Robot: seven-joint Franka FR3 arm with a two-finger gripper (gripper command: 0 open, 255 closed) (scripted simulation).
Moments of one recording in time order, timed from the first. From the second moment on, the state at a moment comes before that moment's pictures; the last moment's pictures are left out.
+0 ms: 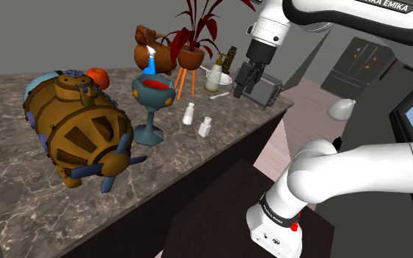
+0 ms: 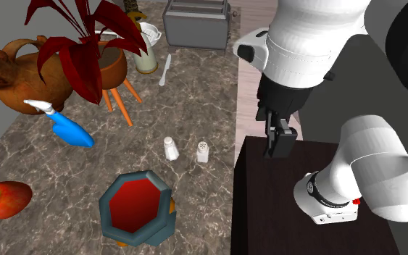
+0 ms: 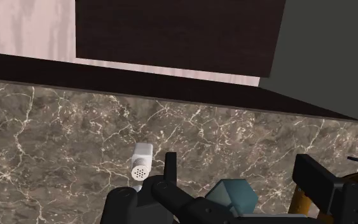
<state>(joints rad) 0.02 -0.82 -0.04 -2.41 0.05 1.56 -0.09</state>
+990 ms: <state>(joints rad) 0.01 -0.53 -0.15 -2.54 0.06 2.12 -0.21</state>
